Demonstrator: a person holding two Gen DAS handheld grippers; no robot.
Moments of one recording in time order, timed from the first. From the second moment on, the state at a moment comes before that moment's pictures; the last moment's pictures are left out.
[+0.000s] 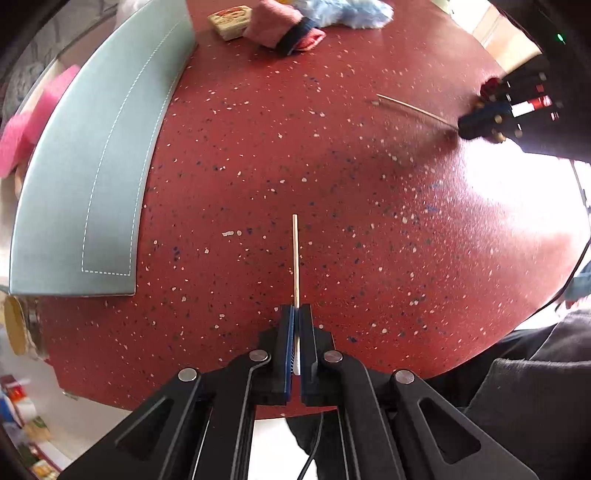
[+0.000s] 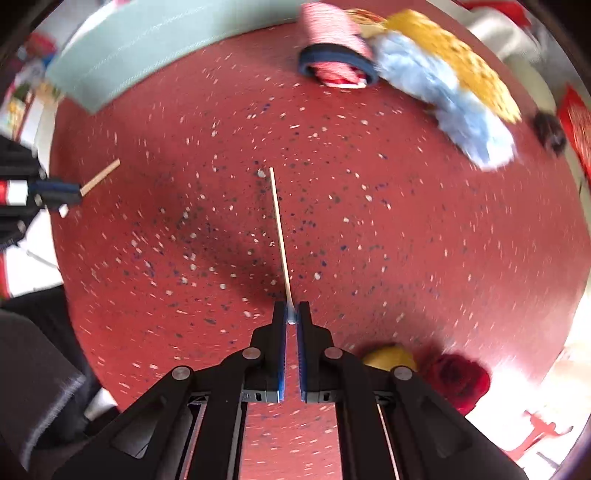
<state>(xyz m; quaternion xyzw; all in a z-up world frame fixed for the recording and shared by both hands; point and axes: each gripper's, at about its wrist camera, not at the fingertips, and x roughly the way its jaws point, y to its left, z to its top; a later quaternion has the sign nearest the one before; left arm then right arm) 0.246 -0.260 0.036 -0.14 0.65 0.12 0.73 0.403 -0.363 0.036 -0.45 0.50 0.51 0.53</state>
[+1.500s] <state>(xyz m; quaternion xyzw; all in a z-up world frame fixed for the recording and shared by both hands) 0.254 -0.093 0.194 -0.18 0.56 0.25 0.77 0.379 -0.257 0.215 -0.14 0.54 0.55 0.62</state>
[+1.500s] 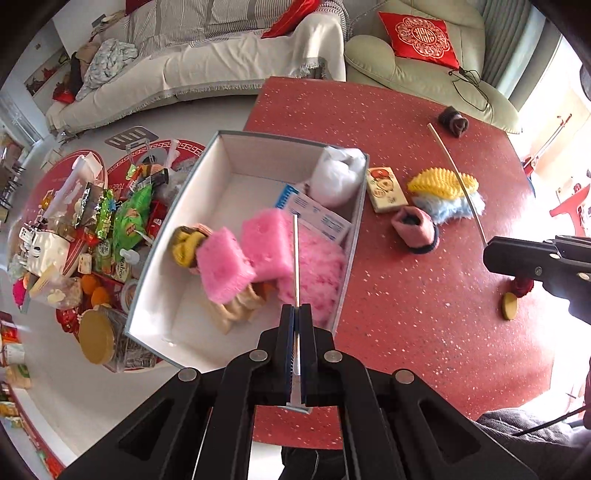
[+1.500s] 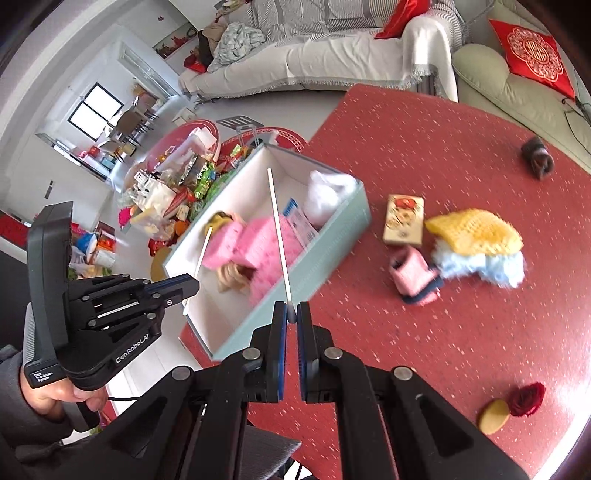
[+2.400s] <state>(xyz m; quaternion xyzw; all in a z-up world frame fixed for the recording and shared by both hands) 0.229 -0.006 0.165 -0.20 0.57 0.20 0.77 0.338 -0.175 0.215 -0.14 0.56 0.50 0.64</state>
